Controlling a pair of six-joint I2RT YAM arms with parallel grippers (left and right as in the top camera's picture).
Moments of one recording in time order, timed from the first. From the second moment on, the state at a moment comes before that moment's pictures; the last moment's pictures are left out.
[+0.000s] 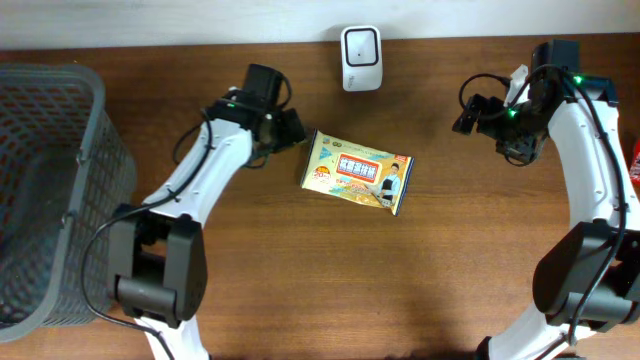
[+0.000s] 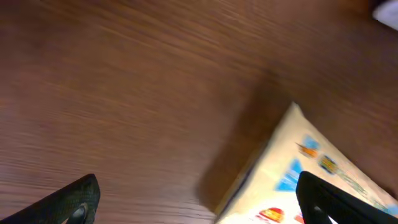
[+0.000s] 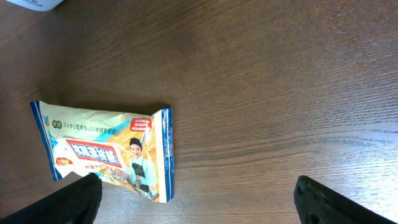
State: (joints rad) left arm -0.29 1.97 1.57 -0.77 -0.02 -0.65; right arm -0.18 1.86 1.67 -1.11 -0.30 0.24
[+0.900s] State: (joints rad) left arm -0.14 1.97 1.57 -0.91 -0.05 -0.64; right arm 0.41 2.22 1.71 -0.89 -0.02 -0.67
